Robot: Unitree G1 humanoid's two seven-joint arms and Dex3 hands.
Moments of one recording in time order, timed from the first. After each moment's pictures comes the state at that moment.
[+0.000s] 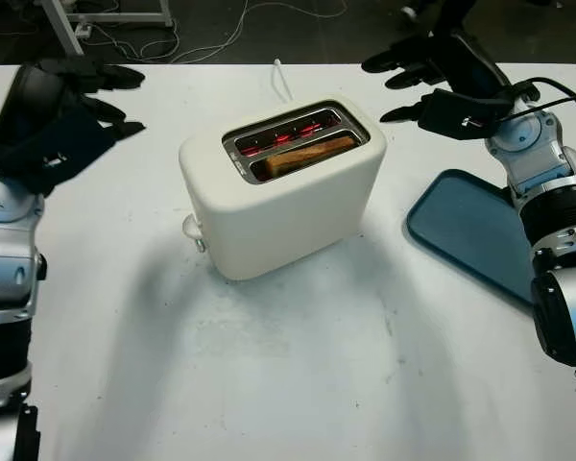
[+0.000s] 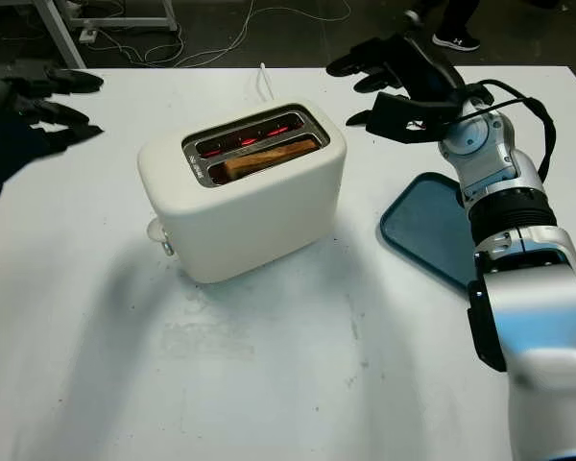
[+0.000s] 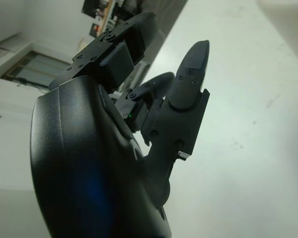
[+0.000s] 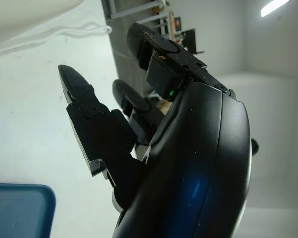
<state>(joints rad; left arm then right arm) -0.47 0.58 0.12 -0.16 0.21 0.33 -0.20 -1.10 -0.53 0.18 1.05 -0.38 -0.49 0.17</state>
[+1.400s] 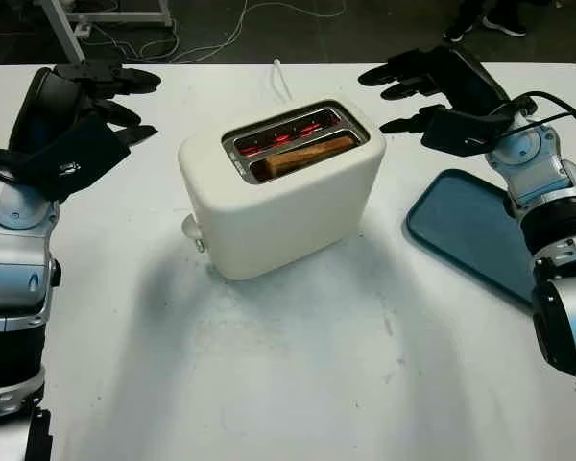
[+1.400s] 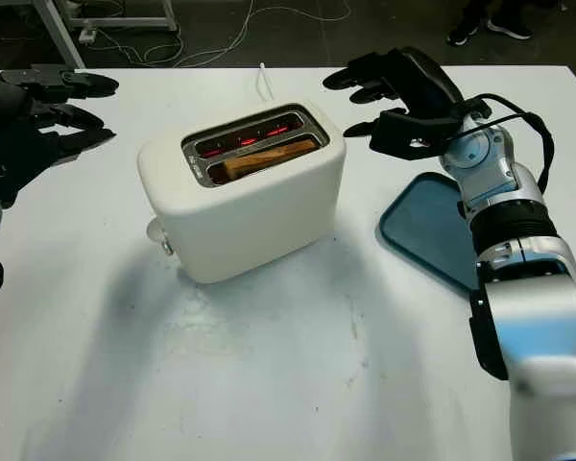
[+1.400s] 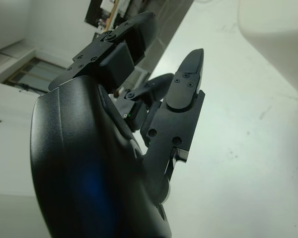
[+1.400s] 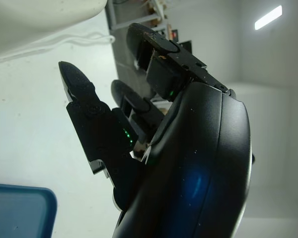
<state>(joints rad) -0.46 0.55 0.13 -0.20 0.21 0.33 -0.20 -1.05 -0.55 0.16 1.01 -0.36 -0.57 0.17</state>
